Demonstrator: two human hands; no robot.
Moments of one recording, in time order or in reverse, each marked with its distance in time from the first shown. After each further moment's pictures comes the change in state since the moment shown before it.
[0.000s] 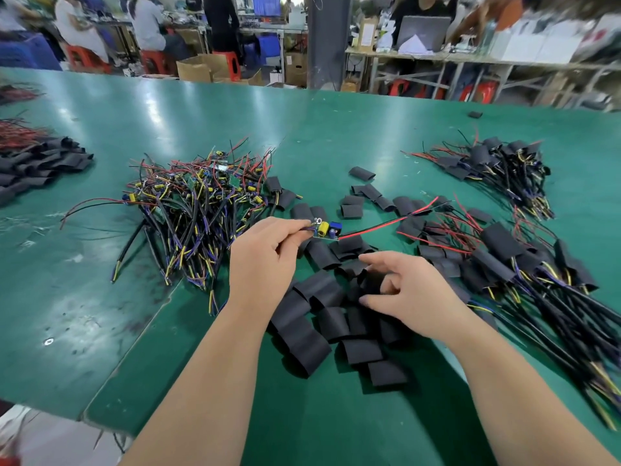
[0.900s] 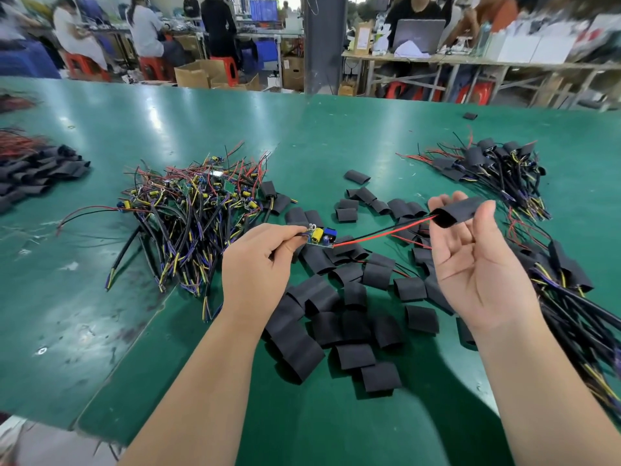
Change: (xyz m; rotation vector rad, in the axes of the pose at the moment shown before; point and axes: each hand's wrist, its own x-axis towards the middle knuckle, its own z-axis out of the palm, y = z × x) left_hand -0.002 0.002 0.000 -0.018 0.018 0.034; right_hand -0.001 -0.006 -0.040 1.720 0.432 -0.039
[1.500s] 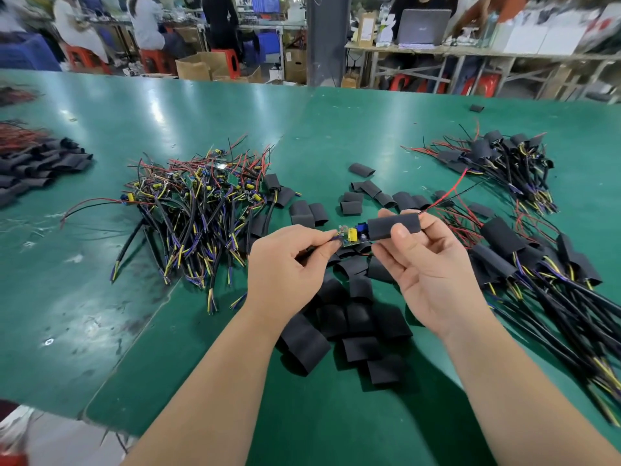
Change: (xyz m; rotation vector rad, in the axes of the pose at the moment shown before) left_hand -0.008 0.016 0.012 -0.116 -0.072 -0.010; right_hand -0.009 0.042 0.001 -0.336 -0.093 0.067
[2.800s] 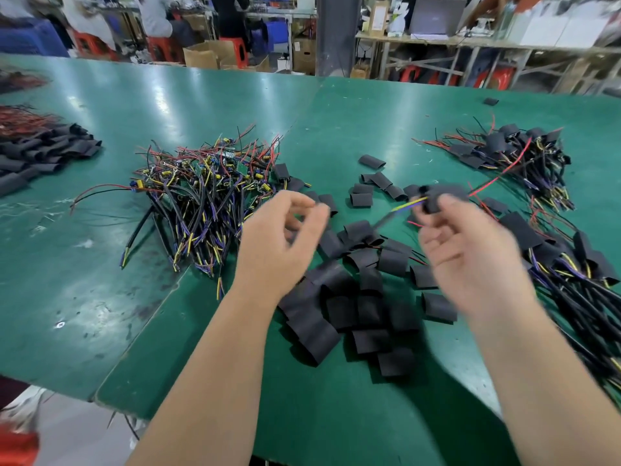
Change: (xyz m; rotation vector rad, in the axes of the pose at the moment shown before) left_hand 0.010 -0.004 -0.019 -0.001 -0.050 -0.219; right_hand 0.005 -0.024 0.011 0.071 0.248 0.026
